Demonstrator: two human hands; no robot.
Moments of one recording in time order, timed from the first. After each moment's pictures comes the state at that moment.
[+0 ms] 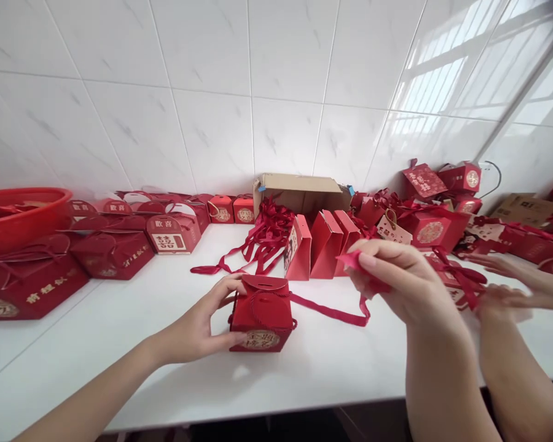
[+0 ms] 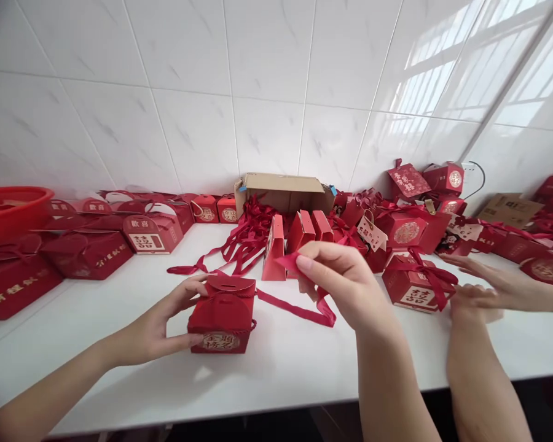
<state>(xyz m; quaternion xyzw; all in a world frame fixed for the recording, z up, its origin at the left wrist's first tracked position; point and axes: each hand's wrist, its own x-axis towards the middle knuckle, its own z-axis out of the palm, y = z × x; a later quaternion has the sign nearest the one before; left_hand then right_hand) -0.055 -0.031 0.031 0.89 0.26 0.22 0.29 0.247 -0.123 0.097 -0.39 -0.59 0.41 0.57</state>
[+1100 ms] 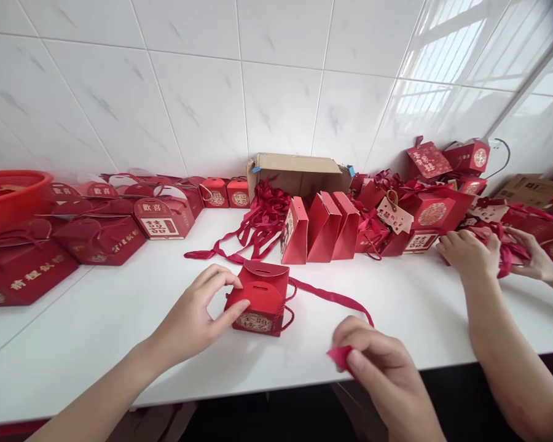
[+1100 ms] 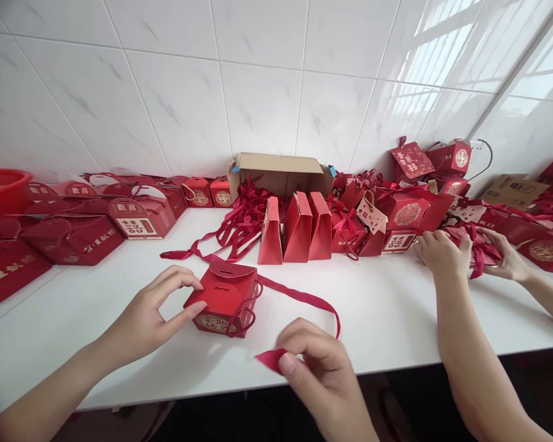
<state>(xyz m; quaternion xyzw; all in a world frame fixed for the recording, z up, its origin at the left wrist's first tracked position) -0.039 -0.041 0.024 0.88 0.37 0.27 0.12 0.205 -0.196 -0.004 -0.44 -0.53 0.41 0.60</state>
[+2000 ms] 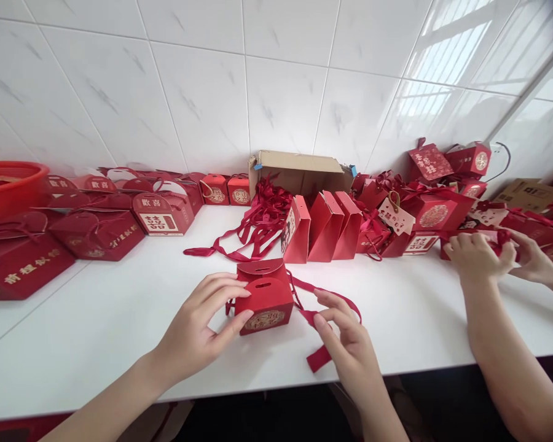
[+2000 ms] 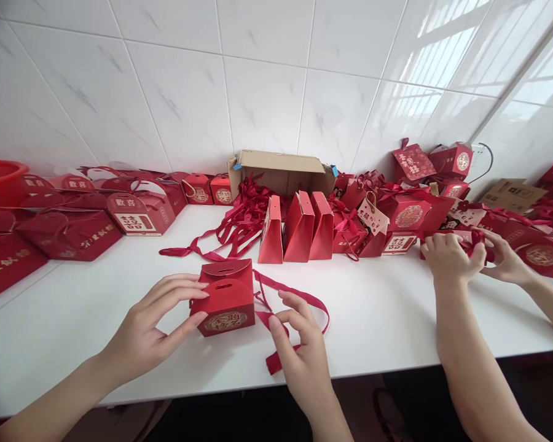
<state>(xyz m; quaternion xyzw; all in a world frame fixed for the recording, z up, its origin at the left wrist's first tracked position) -0.037 -0.059 0.006 0.88 0.28 0.37 0.07 0.187 -0.159 -0.022 -0.59 -0.50 0.31 0.56</state>
